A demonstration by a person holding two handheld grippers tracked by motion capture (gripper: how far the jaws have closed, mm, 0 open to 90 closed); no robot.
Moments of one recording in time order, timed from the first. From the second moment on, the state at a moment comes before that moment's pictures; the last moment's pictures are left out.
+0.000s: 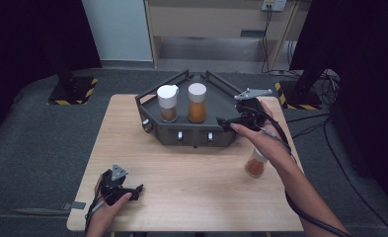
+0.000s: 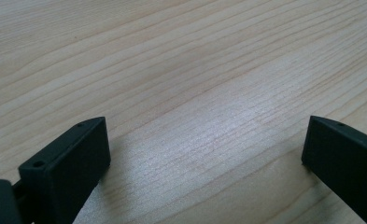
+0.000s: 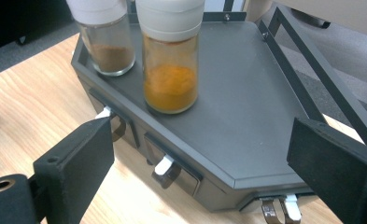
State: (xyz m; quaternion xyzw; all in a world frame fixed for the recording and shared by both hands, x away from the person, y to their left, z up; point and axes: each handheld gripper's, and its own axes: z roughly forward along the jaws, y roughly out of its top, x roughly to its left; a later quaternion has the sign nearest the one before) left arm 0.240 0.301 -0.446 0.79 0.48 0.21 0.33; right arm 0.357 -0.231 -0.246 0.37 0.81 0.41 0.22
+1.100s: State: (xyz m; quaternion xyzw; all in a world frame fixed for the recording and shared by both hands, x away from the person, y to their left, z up) left arm 0.240 0.301 -0.446 0.79 0.48 0.21 0.33; right arm 0.323 -0.273 -0.257 0.38 0.80 0.41 0.22
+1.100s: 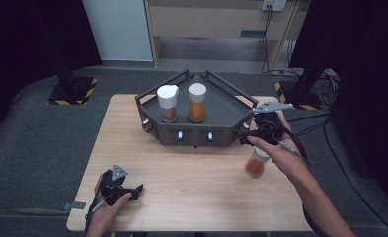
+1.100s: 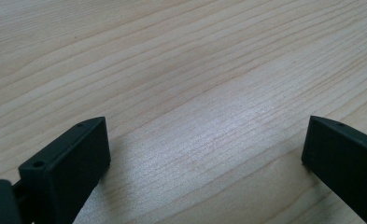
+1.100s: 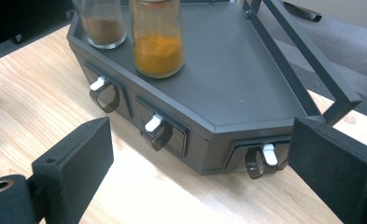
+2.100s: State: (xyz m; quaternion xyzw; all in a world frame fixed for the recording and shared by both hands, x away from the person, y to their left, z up) left arm 0.240 0.301 -0.446 0.79 0.48 0.21 0.33; right arm 0.292 -0.311 -0.277 0.41 0.78 0.41 0.23
